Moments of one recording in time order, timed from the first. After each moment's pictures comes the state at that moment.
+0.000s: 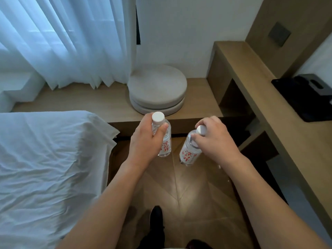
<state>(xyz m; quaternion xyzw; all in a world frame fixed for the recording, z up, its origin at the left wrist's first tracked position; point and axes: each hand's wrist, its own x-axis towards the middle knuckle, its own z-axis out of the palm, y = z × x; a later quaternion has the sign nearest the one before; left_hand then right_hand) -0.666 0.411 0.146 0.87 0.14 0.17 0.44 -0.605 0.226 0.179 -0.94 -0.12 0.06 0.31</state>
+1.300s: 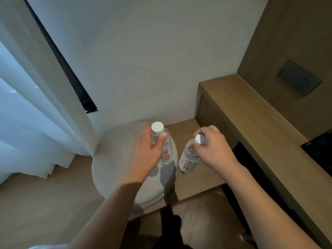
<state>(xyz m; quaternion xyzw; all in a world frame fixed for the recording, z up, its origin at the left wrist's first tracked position) -0.014 0.543 0.148 0.88 0.06 0.10 0.47 0.006 0.351 0.174 -0.93 -0.02 0.05 0.36</state>
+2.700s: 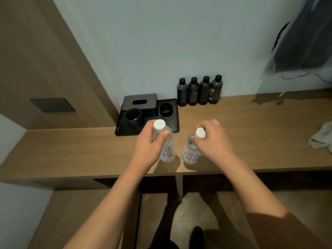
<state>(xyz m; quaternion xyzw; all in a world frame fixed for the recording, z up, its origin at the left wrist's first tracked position) -0.094 0.028 0.163 0.72 -0.48 -0.23 0.45 -0.270 -0.061 0.176 -0.77 0.52 -0.19 0.32</state>
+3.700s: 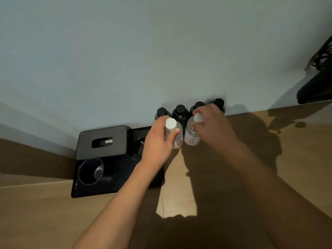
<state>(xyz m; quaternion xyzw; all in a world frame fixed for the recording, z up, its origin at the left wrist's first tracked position) -0.039 -0.316 0.065 0.73 -0.53 -0.23 0.36 -0.198 -0.400 0.116 -0.78 0.53 -0.14 0.29</state>
